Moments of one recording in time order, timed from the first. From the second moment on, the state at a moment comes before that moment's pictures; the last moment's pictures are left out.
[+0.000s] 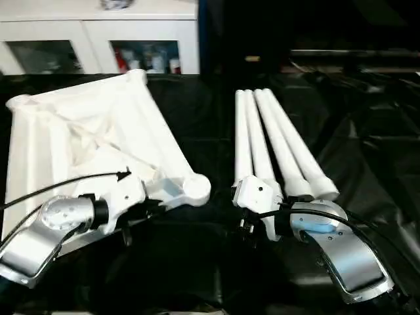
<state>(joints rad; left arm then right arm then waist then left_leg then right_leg) -0.24 0.56 -0.33 -0.03 -0.05 0.30 -0.87 -0.15 -0.63 0.24 -0.25 0.22 0.35 0.93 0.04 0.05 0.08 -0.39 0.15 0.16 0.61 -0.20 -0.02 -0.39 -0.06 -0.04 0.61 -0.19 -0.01</state>
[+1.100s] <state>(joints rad) -0.30 0.50 -0.18 -0.18 -0.27 0.30 -0.91 -0.60 -0.11 -0.07 0.08 0.13 1.02 0.01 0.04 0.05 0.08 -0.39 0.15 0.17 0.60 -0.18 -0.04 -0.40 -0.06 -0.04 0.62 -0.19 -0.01</state>
